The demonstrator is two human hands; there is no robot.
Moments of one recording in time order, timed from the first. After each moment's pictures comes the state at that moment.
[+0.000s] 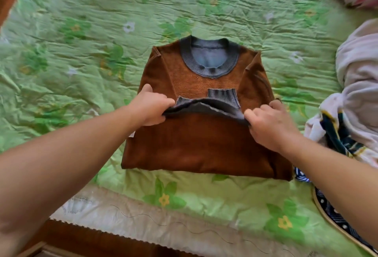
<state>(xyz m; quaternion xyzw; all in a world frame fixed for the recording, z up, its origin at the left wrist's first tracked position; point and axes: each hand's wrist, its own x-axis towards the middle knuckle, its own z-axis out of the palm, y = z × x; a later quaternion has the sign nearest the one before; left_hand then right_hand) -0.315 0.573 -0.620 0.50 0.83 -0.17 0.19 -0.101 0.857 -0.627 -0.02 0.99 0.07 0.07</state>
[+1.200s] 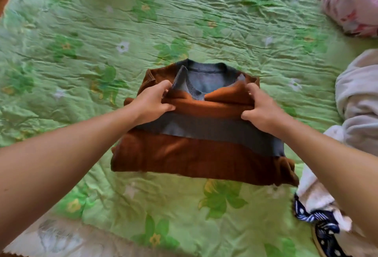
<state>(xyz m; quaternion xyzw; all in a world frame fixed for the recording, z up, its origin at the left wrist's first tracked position) -0.387 0.617 -0.626 0.28 0.88 0.26 0.27 -0.219 0.902 -0.612 0.25 0.87 -0.40 0.13</state>
